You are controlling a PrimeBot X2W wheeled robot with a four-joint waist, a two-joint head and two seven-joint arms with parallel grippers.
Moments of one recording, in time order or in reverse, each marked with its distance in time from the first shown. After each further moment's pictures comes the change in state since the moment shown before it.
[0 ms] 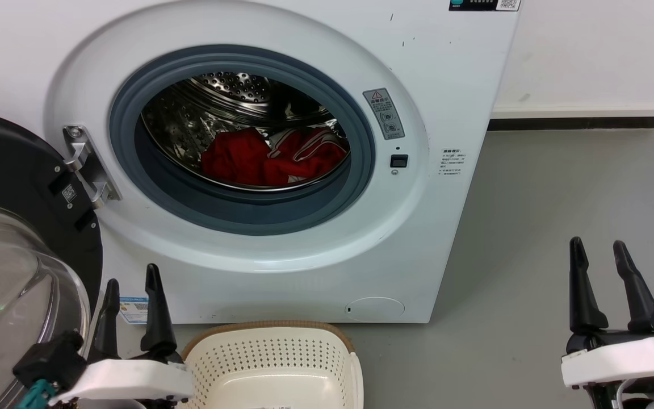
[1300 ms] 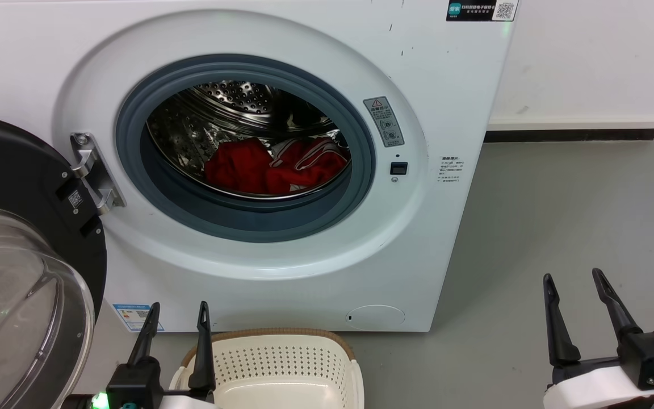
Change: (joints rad) left arm 0.056 0.074 -0.153 0.099 0.380 0.053 -0.087; right arm 0.052 -0.001 0.016 0.080 -0.354 0.000 -0.087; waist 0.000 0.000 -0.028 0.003
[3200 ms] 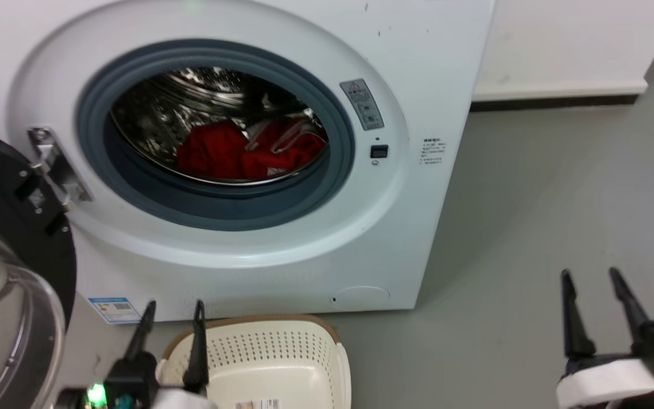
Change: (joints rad) left arm -0.013 -0.045 0.077 0.058 0.076 -0.083 -0.030; right arm -0.029 -0.001 -0.040 0.072 0.042 0.000 -0.031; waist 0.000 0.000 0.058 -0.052
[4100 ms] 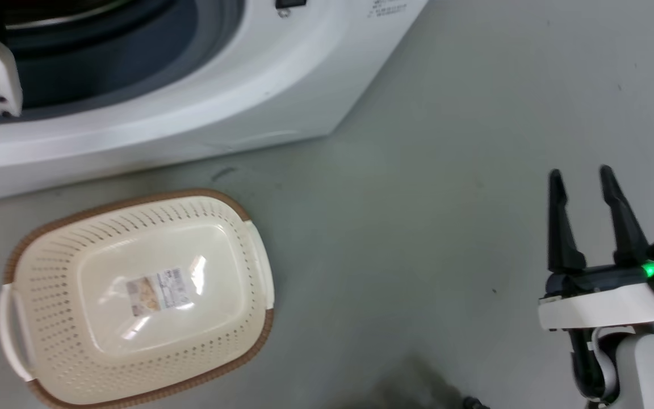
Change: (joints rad) left arm -1.104 0.452 -0.096 0.596 -0.087 -0.144 0.297; right arm -0.211 -0.003 0.077 -0.079 0.162 0.000 0.000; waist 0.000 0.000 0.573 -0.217
